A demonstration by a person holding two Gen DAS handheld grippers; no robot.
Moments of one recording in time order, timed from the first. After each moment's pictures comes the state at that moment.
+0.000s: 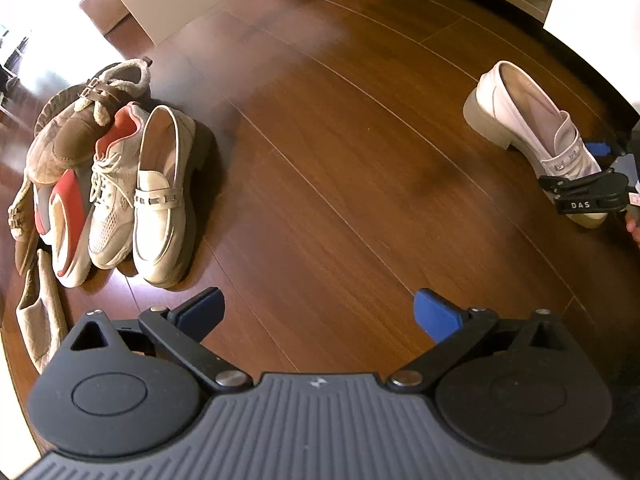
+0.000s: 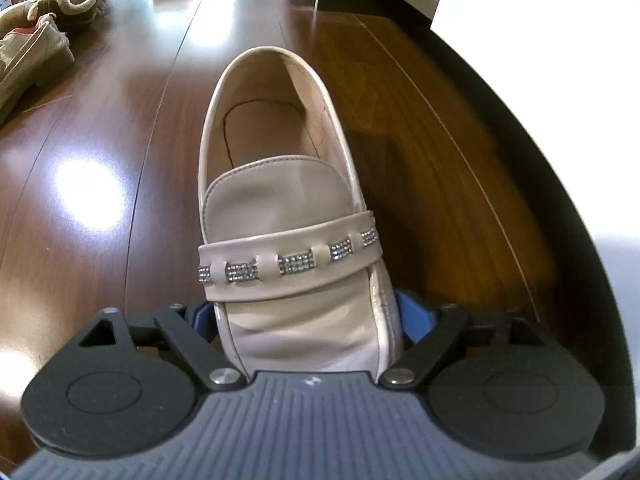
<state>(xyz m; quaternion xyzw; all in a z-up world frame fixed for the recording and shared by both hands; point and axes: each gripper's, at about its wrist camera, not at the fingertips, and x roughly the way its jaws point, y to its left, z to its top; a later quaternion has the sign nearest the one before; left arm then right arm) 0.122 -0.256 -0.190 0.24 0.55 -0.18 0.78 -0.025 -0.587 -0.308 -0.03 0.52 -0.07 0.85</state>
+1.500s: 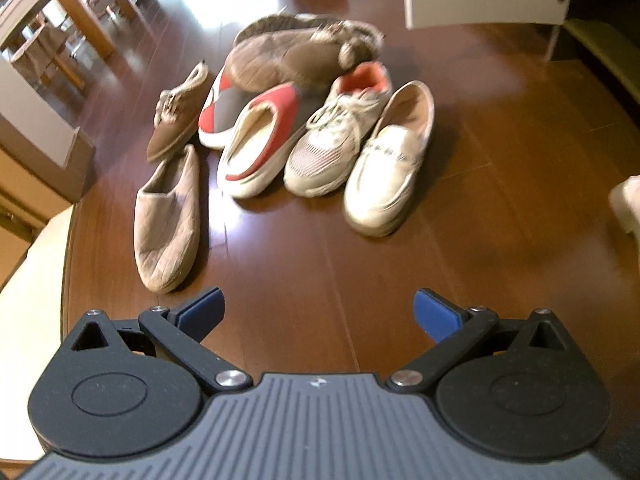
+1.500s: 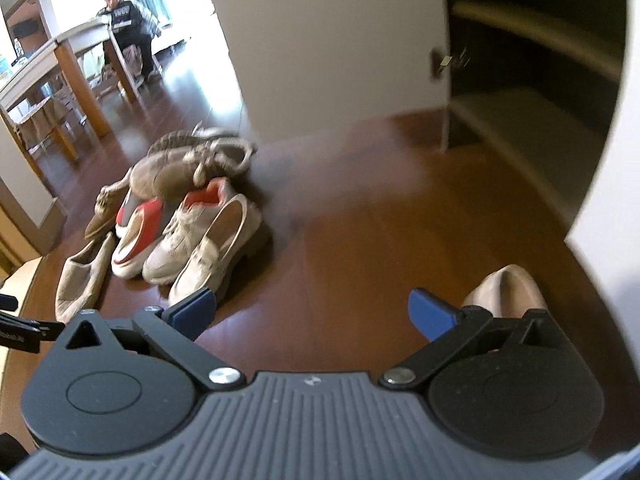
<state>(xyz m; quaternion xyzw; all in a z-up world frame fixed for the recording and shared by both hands) 0.138 -0.038 -0.137 0.13 0.55 0.00 0.82 0.098 -0.339 -0.136 0.12 0.43 0.02 0.89</state>
